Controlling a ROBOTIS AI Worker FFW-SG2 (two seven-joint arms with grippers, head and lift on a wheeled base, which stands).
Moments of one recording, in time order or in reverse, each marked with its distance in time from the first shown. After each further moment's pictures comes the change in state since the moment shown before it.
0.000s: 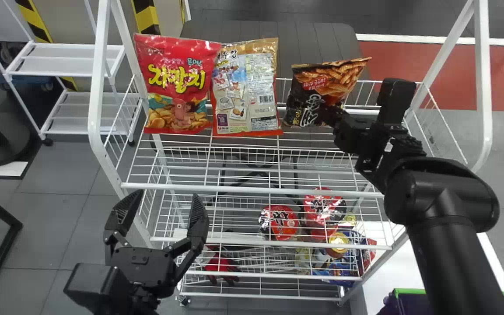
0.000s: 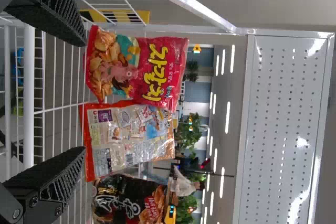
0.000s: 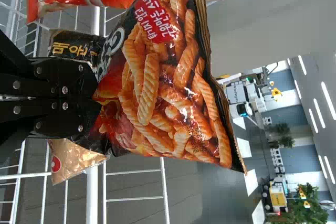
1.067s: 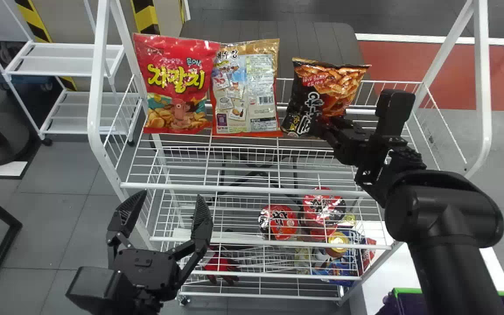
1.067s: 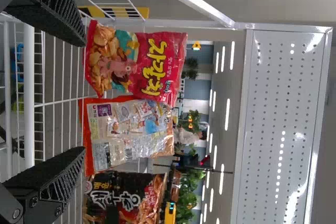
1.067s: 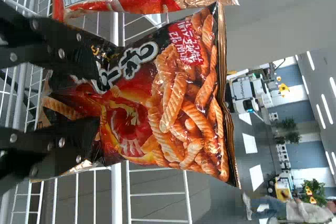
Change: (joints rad) left arm 0.012 0.004 -0.014 -0.017 -0.015 0.002 0.010; right arm 0.080 0.000 0.017 -0.106 0.008 0.046 -0.043
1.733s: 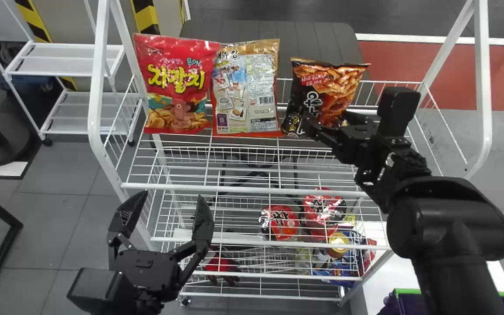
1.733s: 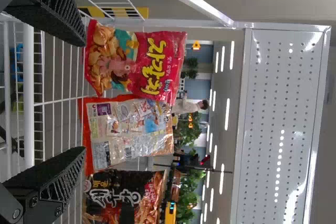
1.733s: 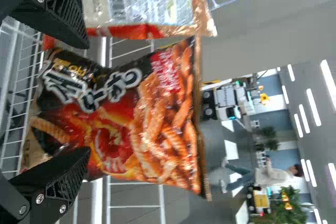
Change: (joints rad) left arm 0.005 0.000 0.000 -0.007 -0.005 0.002 0.004; right arm 0.095 0.000 0.033 -0.179 0.012 -0.042 0.001
